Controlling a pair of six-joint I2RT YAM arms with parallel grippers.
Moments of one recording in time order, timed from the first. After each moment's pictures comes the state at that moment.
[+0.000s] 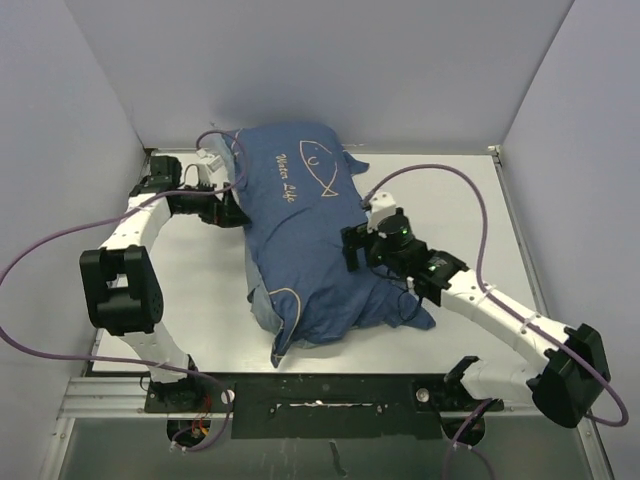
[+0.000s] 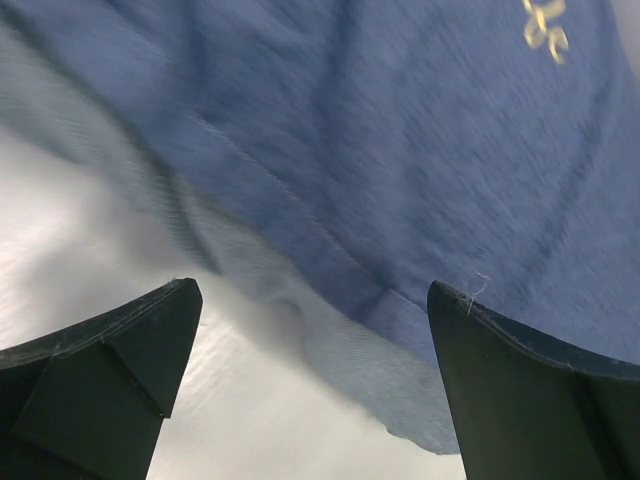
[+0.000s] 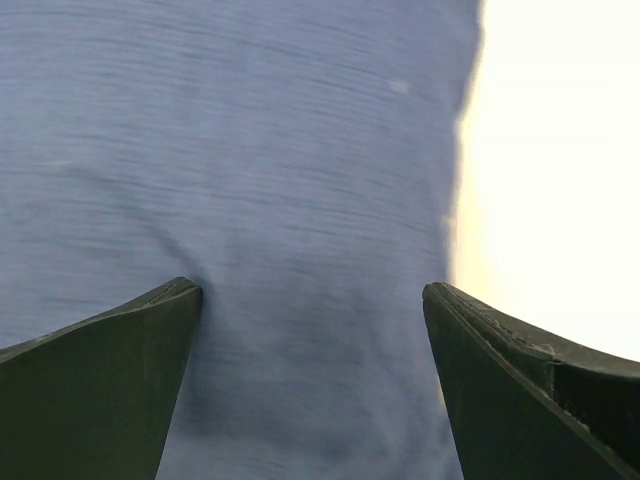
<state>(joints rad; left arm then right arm) 0.10 1.76 1.38 -0.59 0.94 0.22 0.79 1.23 0.93 -0.24 0.26 0.15</state>
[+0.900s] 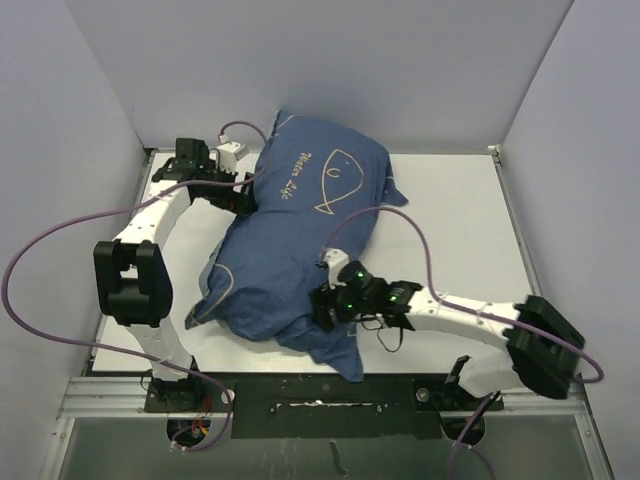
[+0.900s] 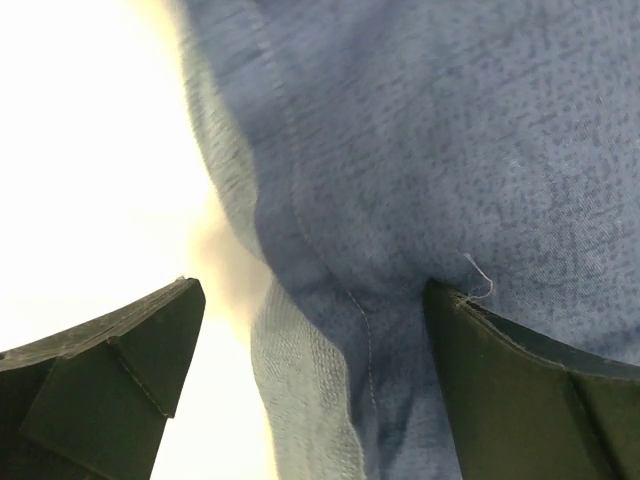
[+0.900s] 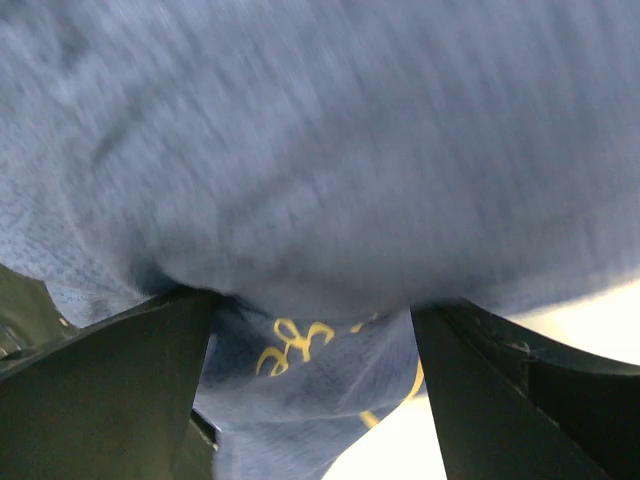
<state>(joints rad) -0.07 1.80 1.49 -0.61 0.53 0.24 0.94 1.28 0.69 -0.19 -0.01 0.31</state>
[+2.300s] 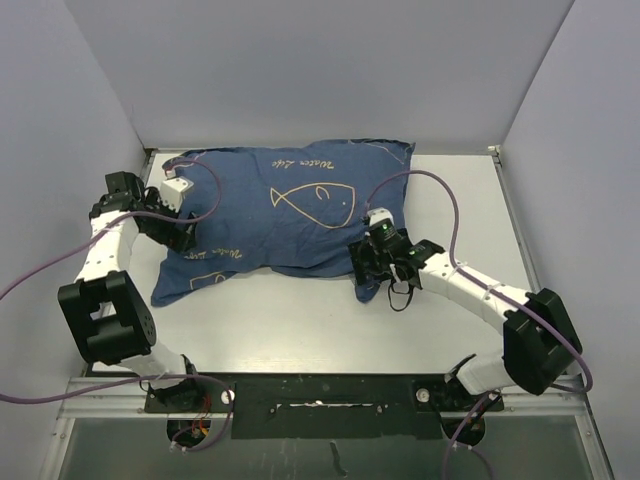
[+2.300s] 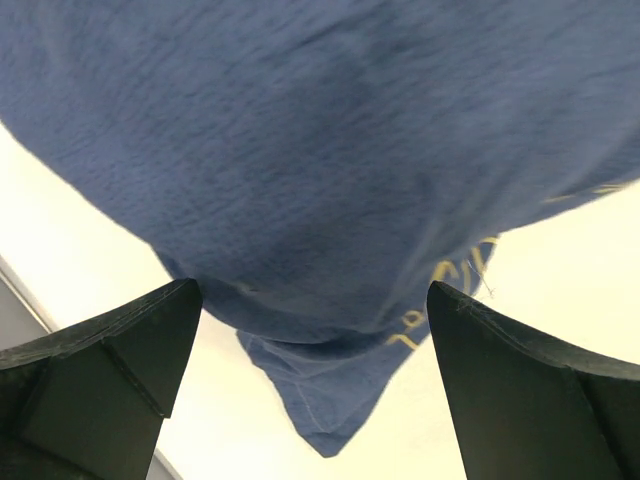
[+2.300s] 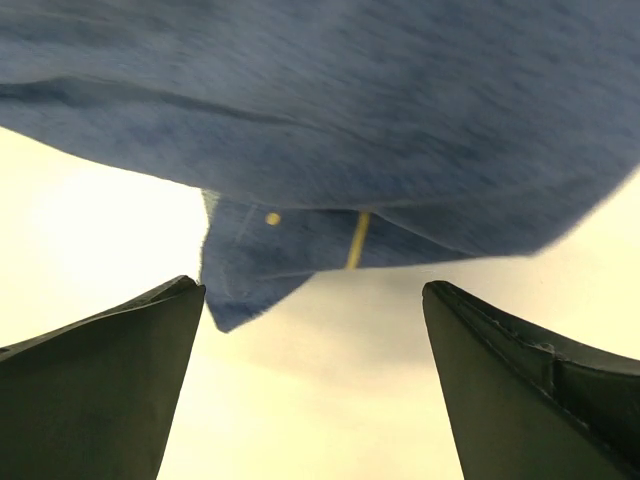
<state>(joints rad) 0.27 1.57 1.26 -0.78 0.49 0.72 0.64 1.43 0.95 -0.49 0.23 0.24</state>
